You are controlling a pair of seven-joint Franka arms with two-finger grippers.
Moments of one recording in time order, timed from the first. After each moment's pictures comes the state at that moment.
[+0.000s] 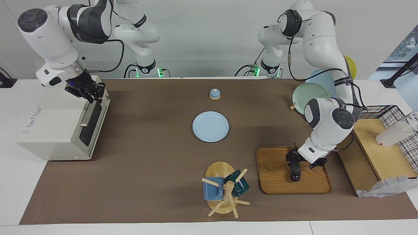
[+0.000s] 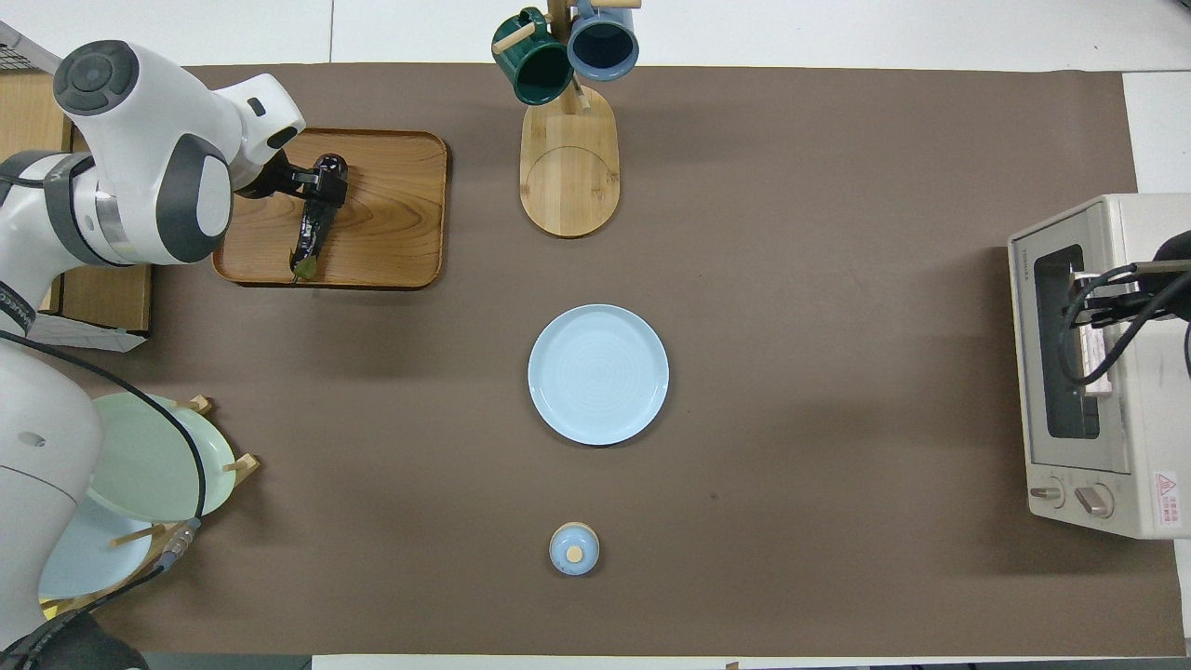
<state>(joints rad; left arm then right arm) -0.09 0.61 -0.05 -1.46 -0.02 2.15 0.15 0.02 -0.02 -0.13 -1.81 -0.02 1.70 -0.09</state>
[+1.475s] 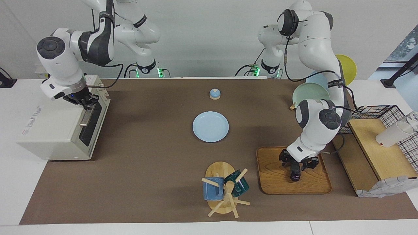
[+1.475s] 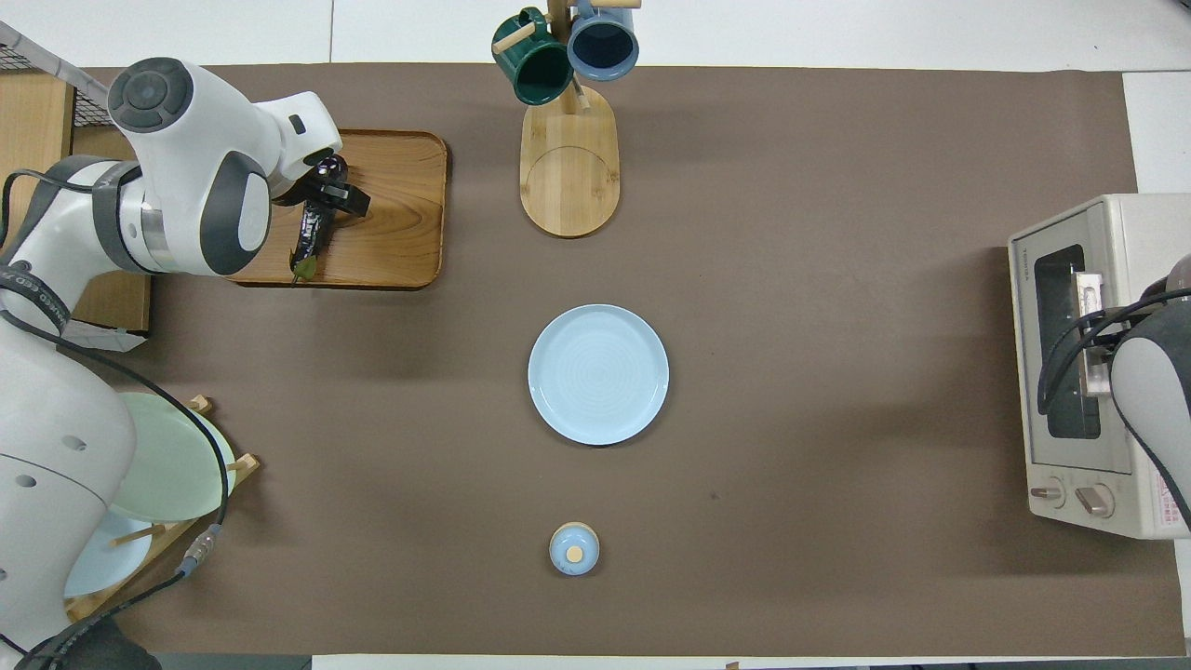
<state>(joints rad) -0.13 0.61 -0.05 -1.50 0.02 2.20 0.21 -0.02 -0.03 -0.14 -1.97 -0.24 1.83 -0.09</state>
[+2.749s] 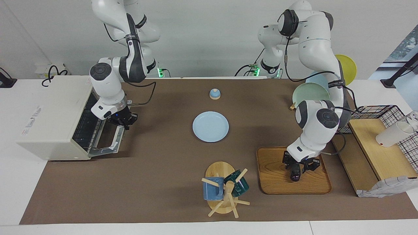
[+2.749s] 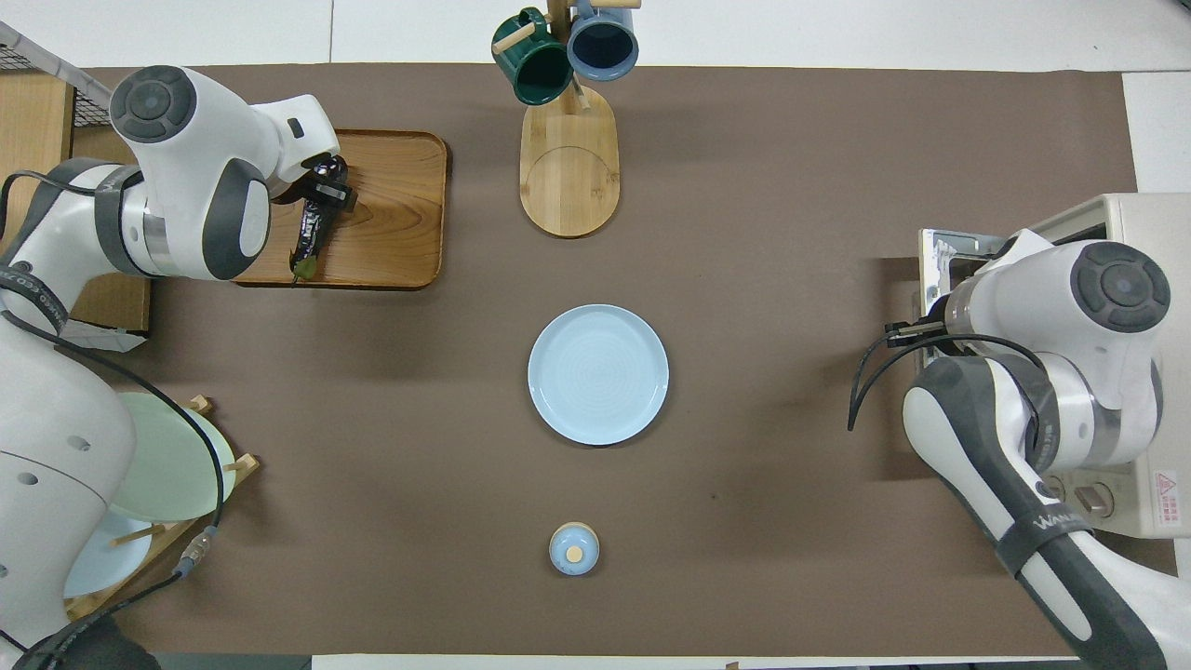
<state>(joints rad) -0.13 0.61 -0.04 -1.52 0.06 2.26 0.23 0.13 0.09 -0.10 -2.23 -0.04 2.32 -0.03</state>
